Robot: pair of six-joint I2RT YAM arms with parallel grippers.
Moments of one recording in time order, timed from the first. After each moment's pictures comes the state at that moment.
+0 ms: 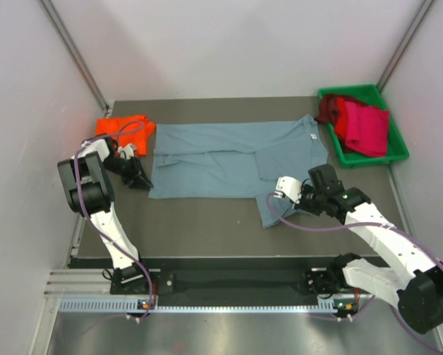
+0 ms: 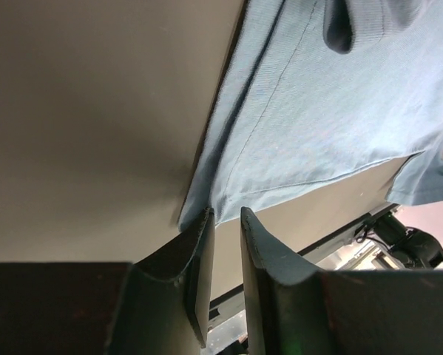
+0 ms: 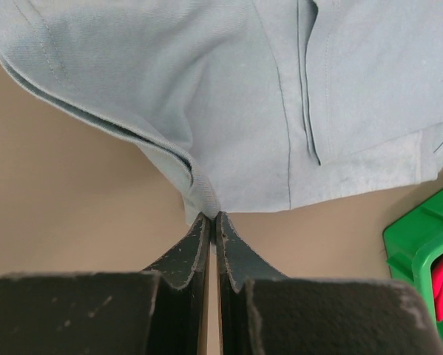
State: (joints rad) left arm 0.33 2.06 1.44 -1.00 0.59 0.00; right arm 0.42 1.00 0.70 -0.67 -0.10 -0.85
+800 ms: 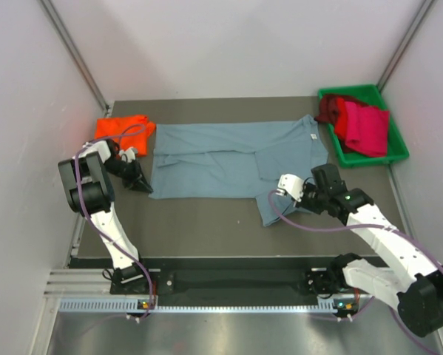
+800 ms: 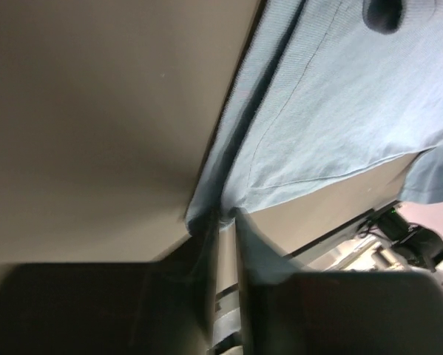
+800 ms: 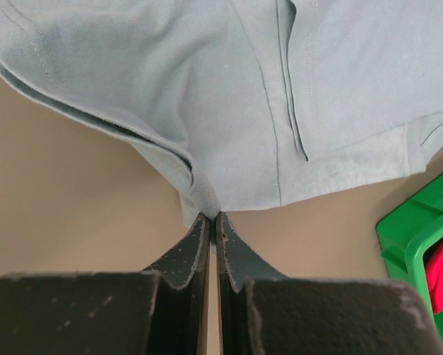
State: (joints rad) left arm 0.33 2.06 1.41 -1.00 0.57 0.00; right arm 0.40 0.97 0.70 -0.65 -0.11 -0.84
